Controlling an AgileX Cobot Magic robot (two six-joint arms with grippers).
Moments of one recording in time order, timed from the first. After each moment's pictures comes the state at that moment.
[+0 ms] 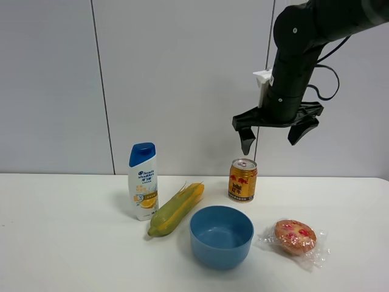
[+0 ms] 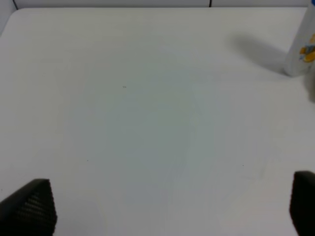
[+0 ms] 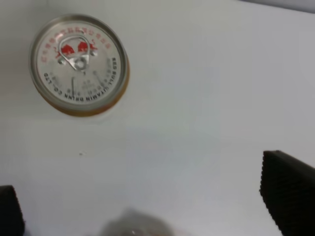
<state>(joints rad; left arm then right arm) 0.01 -0.01 -0.51 -0.03 1.05 -0.01 0.44 1.97 -1.61 -0.27 0.84 0.35</state>
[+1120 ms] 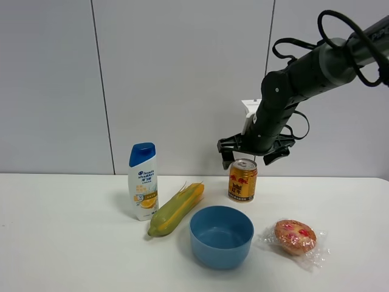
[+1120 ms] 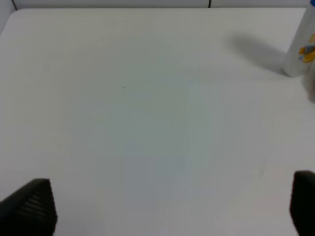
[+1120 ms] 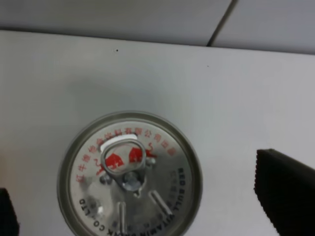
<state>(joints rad) 0.01 -0.01 -0.51 -0.03 1.05 -0.01 0.39 2.16 -1.61 -0.22 0.50 0.37</state>
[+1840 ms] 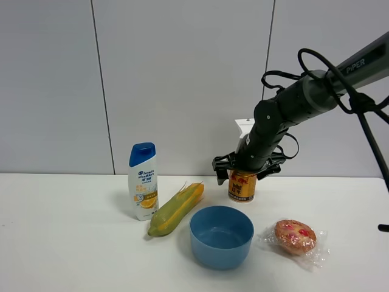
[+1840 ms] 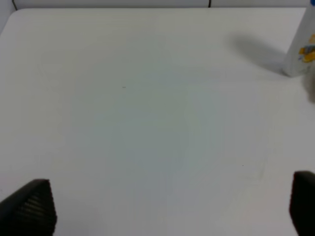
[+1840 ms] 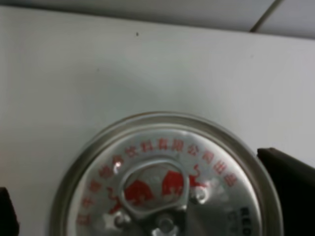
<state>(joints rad) 0.01 -0.01 -0.51 -0.03 1.05 -0.01 0.39 2.26 -1.61 -0.22 0.40 0.36</state>
